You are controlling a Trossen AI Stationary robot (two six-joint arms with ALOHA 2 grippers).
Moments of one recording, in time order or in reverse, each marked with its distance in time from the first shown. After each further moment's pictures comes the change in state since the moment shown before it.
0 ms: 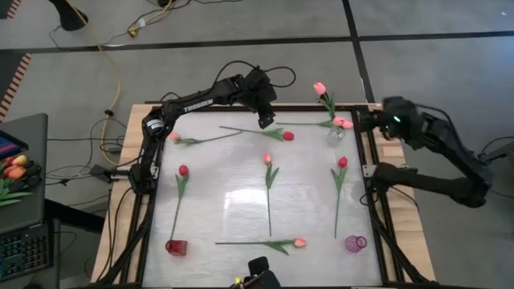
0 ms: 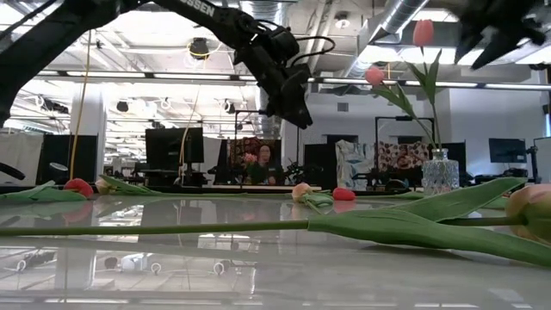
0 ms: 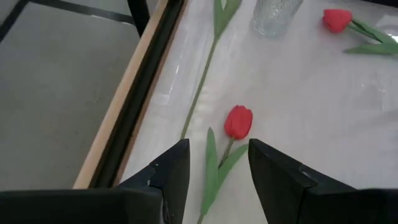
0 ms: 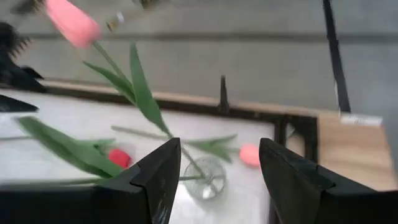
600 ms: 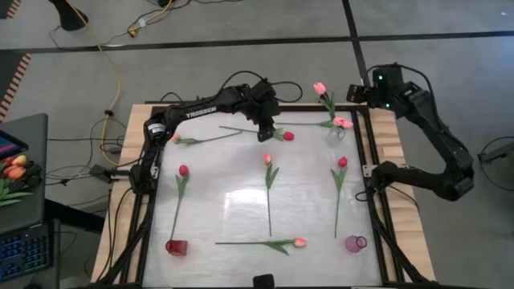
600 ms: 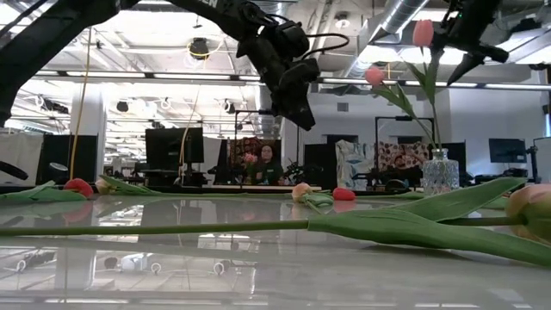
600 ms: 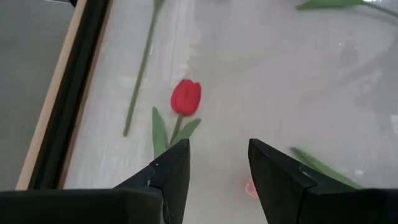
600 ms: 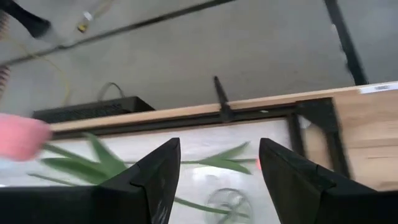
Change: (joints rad) left arm -0.081 -0.003 0.000 -0.116 0.020 0.058; right arm -0.388 0.297 0.145 0.113 -0.284 0.034
